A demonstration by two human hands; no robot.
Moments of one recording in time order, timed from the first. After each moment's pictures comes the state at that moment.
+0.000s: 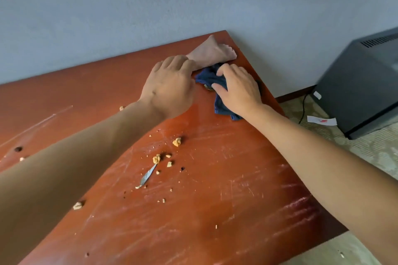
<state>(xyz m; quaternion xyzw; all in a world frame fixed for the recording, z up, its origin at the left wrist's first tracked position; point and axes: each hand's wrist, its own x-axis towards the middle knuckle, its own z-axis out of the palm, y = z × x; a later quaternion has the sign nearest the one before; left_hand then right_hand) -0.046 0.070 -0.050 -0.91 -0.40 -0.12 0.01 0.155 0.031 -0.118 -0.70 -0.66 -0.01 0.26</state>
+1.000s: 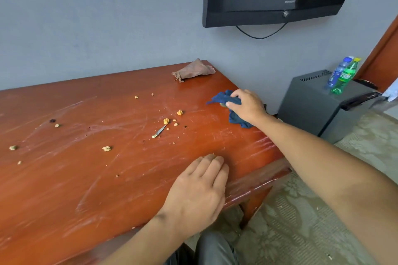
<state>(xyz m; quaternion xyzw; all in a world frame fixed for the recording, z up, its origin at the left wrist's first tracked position) -0.152 -0.237 -0.131 -0.96 -0.19 -0.16 0.11 0.155 -0.118 -0.118 -0.78 -0.55 0.03 0.28</state>
